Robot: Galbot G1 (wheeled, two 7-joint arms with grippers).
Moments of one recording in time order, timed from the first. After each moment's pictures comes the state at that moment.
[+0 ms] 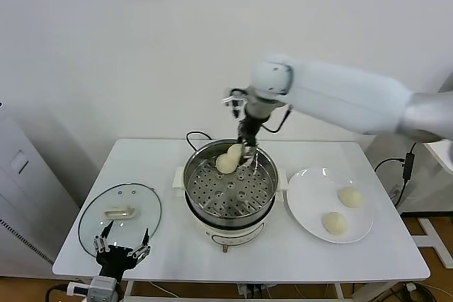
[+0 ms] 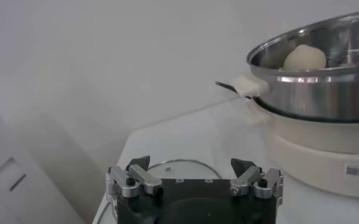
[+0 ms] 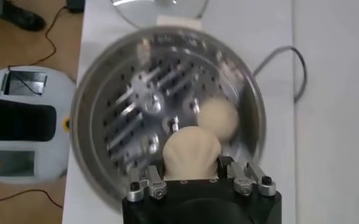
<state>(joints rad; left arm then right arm) 1.70 -1.61 -0.63 -2.26 0.35 0.31 0.17 0.68 1.23 -1.32 1.24 0.56 -0.69 -1.13</state>
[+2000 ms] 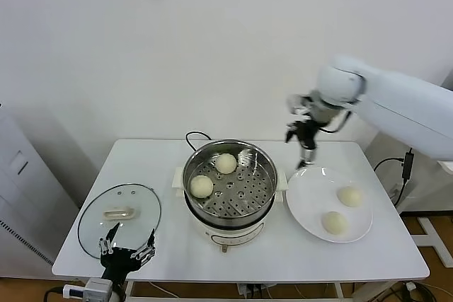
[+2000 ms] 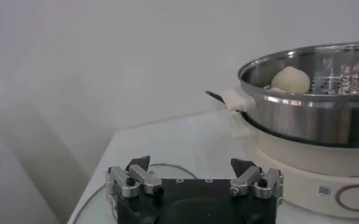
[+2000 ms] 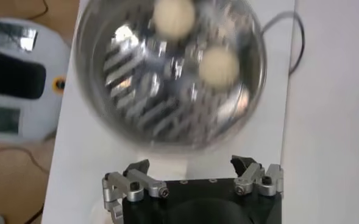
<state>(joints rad) 1.72 -1.61 -0.64 -2.27 0.23 0.32 0.20 0.54 0.65 -1.08 1.47 0.16 -0.36 -1.30</state>
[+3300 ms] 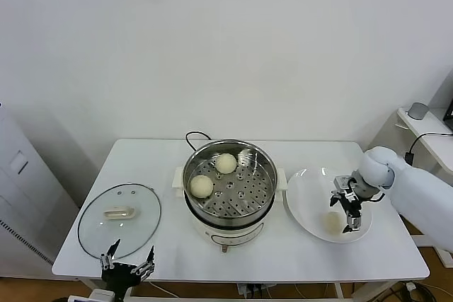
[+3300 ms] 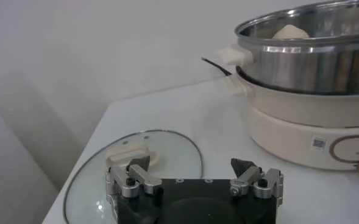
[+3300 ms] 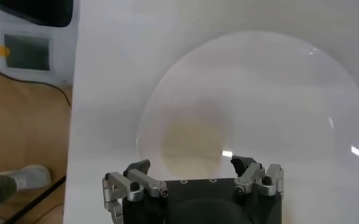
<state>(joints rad) 1.76 -1.61 -0.65 -2.21 0.25 0.30 0.21 -0.21 0.64 -0.53 1.27 -0.26 -0.15 -1.26</state>
